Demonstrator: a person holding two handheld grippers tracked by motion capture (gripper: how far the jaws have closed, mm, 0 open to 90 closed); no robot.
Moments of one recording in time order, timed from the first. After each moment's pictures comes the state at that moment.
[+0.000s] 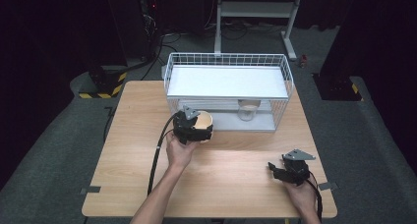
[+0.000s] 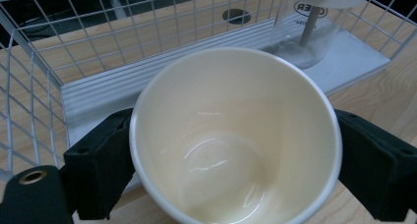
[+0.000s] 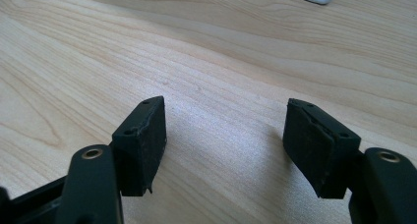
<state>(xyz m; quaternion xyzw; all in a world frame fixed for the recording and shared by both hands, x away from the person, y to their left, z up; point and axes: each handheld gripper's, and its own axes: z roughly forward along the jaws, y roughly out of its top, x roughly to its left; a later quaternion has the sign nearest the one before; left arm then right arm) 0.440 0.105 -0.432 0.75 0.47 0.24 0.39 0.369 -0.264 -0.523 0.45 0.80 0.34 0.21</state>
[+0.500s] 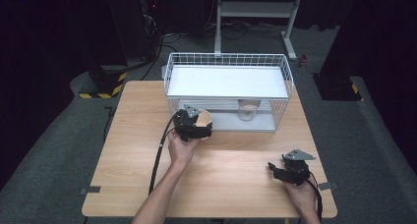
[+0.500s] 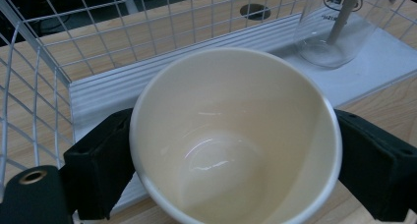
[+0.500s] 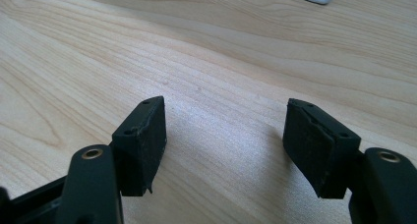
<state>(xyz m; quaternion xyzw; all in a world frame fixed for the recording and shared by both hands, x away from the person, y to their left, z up) 0.456 0.103 -0.447 0.75 0.48 0.25 0.38 0.368 -0.264 -0.523 0.45 0.80 0.34 0.21</state>
